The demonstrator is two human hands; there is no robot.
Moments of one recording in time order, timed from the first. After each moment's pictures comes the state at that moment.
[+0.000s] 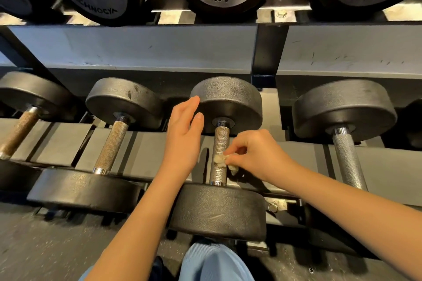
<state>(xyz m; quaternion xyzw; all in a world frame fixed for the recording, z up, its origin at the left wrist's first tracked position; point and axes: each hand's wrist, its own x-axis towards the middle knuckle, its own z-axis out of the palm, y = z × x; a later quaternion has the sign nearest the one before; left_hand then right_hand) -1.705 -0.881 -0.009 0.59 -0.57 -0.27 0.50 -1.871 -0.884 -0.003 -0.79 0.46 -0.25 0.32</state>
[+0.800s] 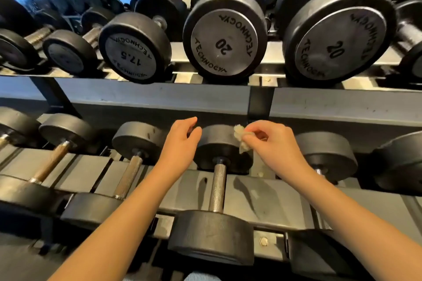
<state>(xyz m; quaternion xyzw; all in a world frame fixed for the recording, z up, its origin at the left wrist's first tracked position) -1.694 -0.878 0.076 0.63 -0.61 -0.22 0.42 -1.897 -0.892 0.083 -0.73 0.49 -0.42 0.24</state>
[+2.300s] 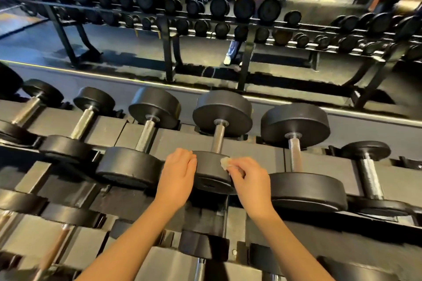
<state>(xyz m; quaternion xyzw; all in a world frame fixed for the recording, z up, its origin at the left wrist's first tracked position) -1.692 -1.041 0.303 0.66 -0.64 -0.18 0.35 -1.874 -1.049 0.315 -0.69 0.56 -0.39 0.23</state>
